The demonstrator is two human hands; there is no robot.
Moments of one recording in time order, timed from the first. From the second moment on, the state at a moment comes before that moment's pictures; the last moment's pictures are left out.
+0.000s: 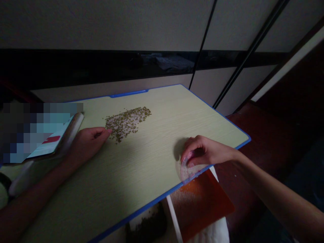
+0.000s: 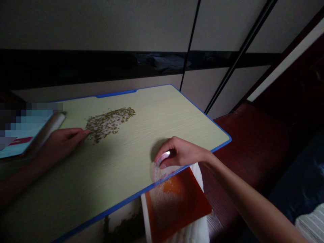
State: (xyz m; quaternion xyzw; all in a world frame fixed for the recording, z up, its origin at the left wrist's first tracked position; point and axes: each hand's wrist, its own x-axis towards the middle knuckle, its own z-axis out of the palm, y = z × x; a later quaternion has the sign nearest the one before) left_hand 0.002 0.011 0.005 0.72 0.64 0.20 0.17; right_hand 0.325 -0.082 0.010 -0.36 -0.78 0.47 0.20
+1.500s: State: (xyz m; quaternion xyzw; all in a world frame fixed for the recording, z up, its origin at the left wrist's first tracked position) left_hand -0.005 0.009 -0.003 0.72 0.62 0.22 0.20; right_hand 0.308 0.087 -0.001 -0.31 -0.33 0.58 0.67
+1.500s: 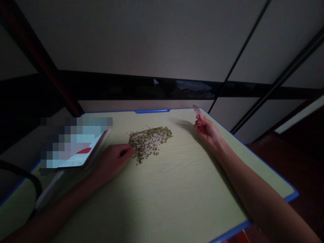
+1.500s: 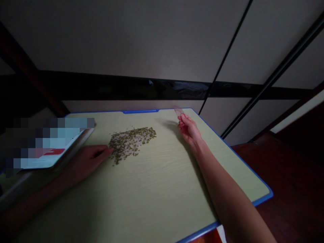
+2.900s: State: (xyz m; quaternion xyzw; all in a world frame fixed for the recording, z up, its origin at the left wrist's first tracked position) left_hand -0.009 0.012 -0.009 0.73 0.62 0.21 0.20; right_hand 0.294 0.078 -0.002 -0.49 -0.55 0.35 0.59
